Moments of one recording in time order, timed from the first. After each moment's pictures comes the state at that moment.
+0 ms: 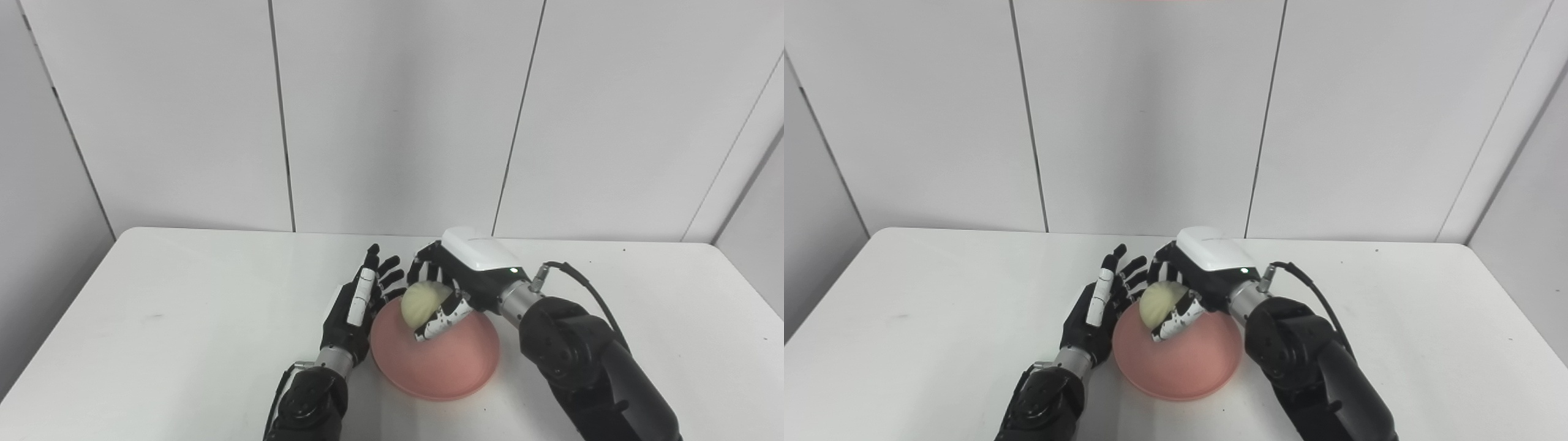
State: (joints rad) left arm -0.59 -0.16 0.01 0.69 -0.15 -0.15 -0.13; right arm -0.65 -0.35 0.41 -0.12 -0.77 0.30 0.53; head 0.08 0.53
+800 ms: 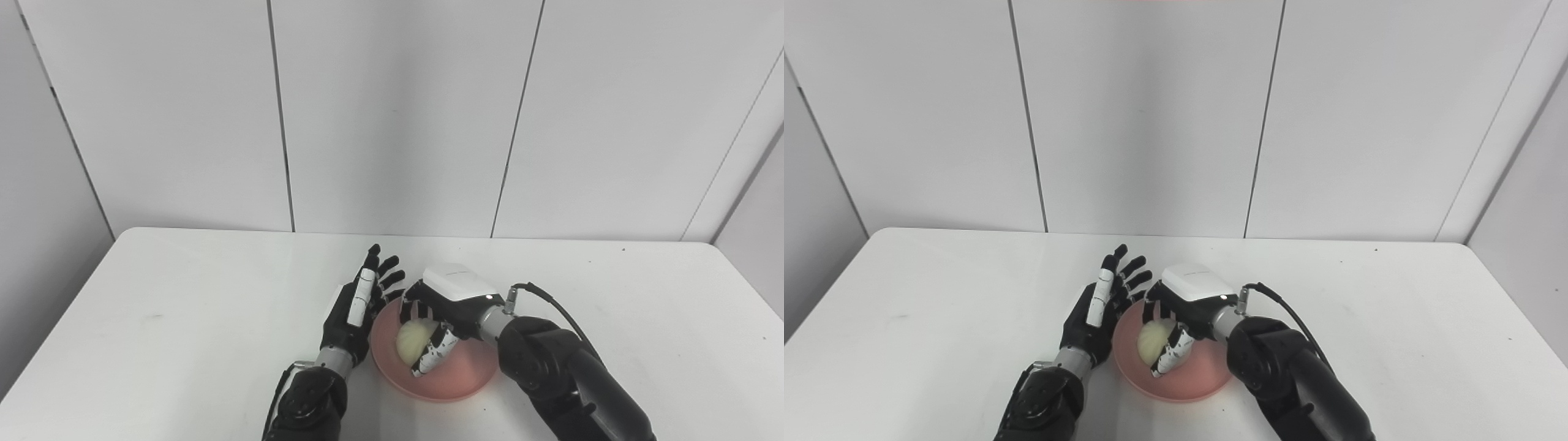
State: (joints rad) left arm -0.59 -0.16 0.01 0.69 -0.14 -0.15 -0.13; right arm -0.65 -0.34 0.49 0.03 -0.82 0.25 0.54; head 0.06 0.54
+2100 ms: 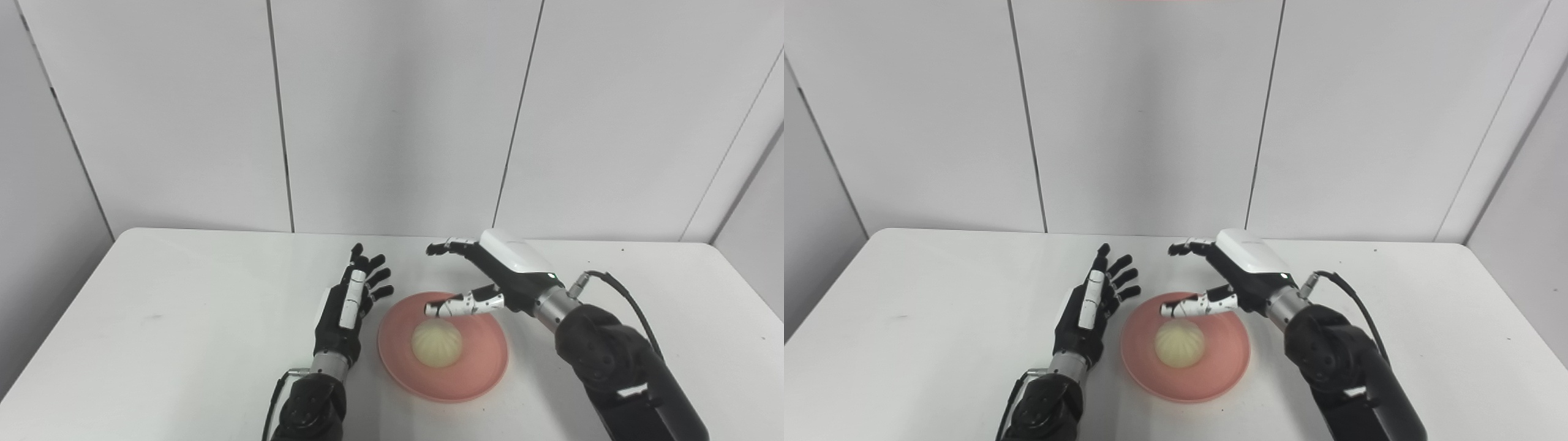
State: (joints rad) left arm -0.57 -0.17 0.02 0.70 -0.09 -0.24 -0.01; right arm -0.55 -0.33 0.18 0.05 -0.55 0.00 0.30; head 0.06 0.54
